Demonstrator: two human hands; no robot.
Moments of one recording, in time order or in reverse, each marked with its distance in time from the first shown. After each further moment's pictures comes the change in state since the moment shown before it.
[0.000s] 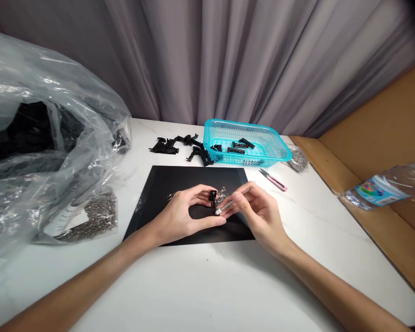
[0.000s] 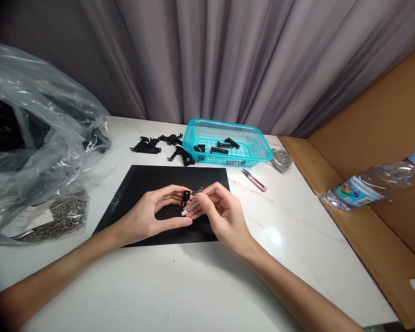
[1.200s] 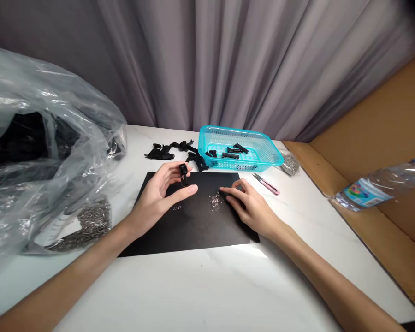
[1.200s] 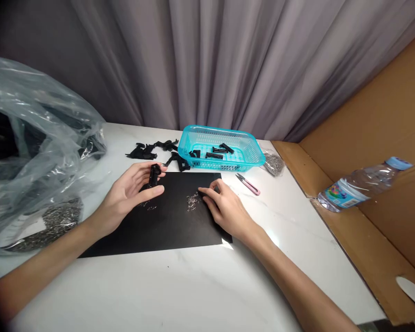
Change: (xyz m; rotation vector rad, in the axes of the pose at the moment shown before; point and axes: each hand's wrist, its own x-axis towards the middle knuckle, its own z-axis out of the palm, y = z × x) left_hand 0.014 0.012 -0.033 -0.086 0.315 0.005; right_hand 0.025 0.031 -0.054 -1.038 -0.201 -0.268
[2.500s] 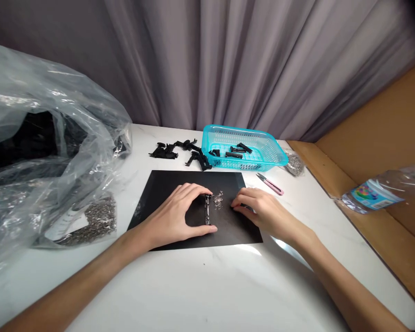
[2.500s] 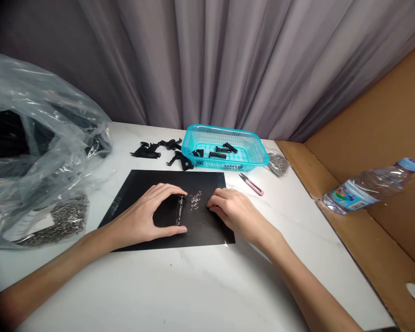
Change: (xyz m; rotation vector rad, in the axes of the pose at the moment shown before) left_hand -0.017 -0.008 0.009 0.650 -0.377 0.175; right_hand -0.004 -0.009 -0.032 -0.079 -0.240 -0.077
